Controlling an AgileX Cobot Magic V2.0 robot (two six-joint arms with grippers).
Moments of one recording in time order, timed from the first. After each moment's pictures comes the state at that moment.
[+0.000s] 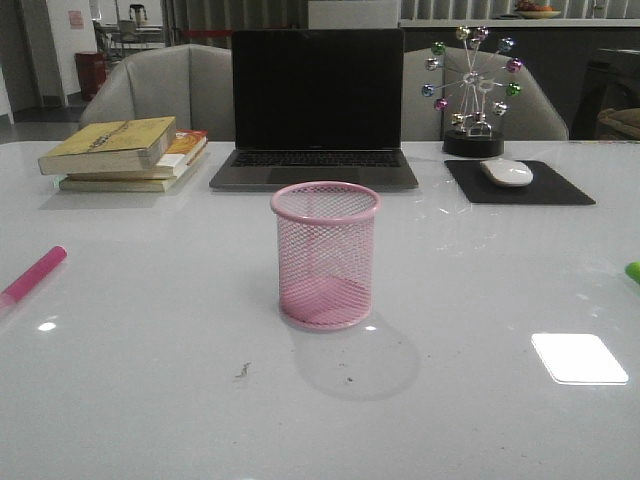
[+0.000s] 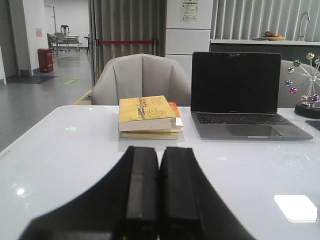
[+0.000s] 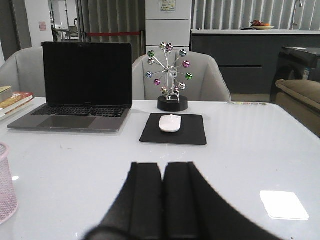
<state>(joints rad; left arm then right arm) -0.08 0.00 0.01 0.00 0.02 0.02 0.01 -0.01 0.03 0.08 -0.01 -0.04</state>
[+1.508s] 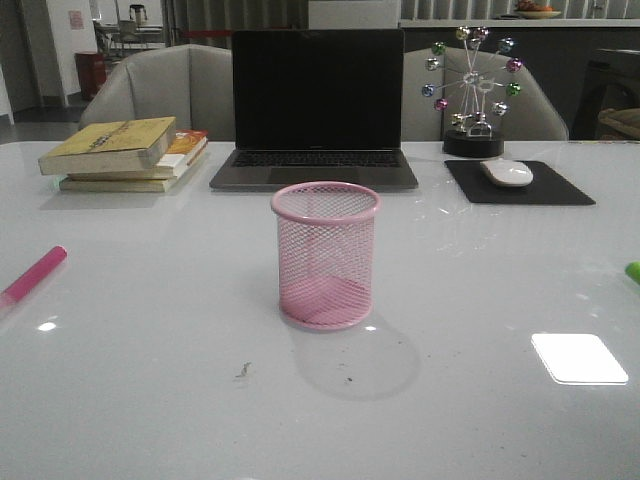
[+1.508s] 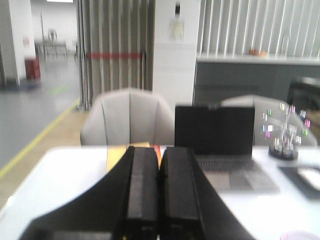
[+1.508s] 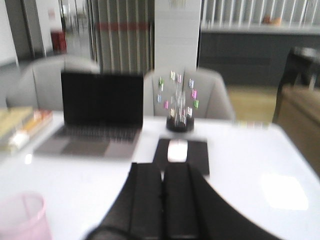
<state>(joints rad) -0.08 0.35 -0.75 -0.02 0.49 0.02 0.01 0.32 -0.68 0.08 0.51 -0.04</state>
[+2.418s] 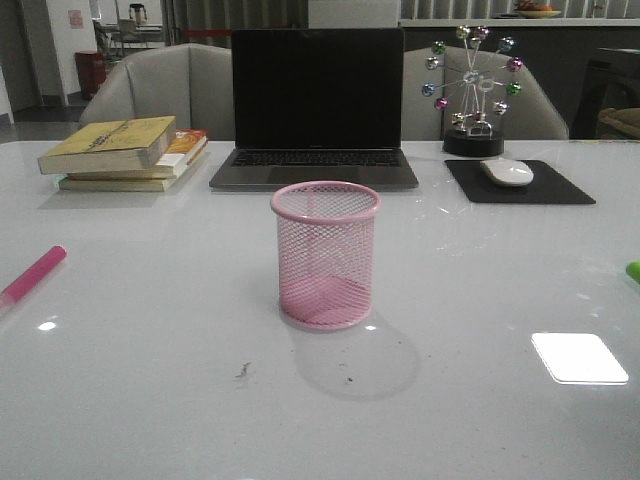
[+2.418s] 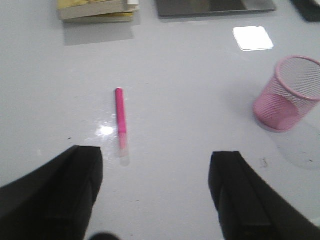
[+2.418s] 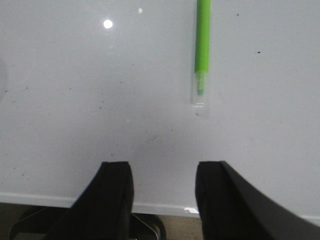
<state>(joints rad) -0.17 0.63 -0.70 -0.13 0.74 0.15 -0.02 0.93 -0.64 0.08 0.74 -0.01</state>
